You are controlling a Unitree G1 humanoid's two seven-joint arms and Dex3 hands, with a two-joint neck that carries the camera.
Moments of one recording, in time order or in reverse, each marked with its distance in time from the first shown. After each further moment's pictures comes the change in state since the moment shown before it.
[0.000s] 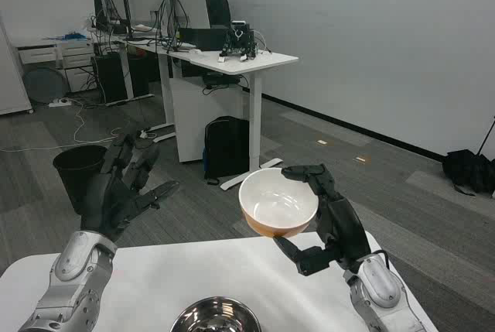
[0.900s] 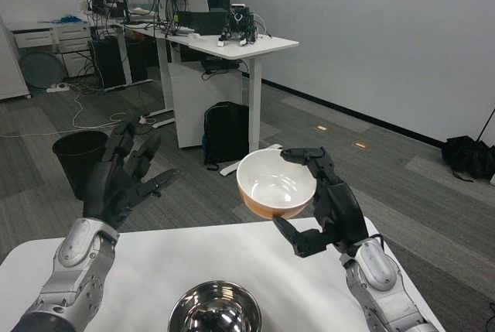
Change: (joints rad) left arm 0.007 0.002 -0.017 0.000 -0.016 0.000 -0.002; right arm 0.009 0.007 -0.003 -0.032 0.014 0.001 -0.001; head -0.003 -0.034
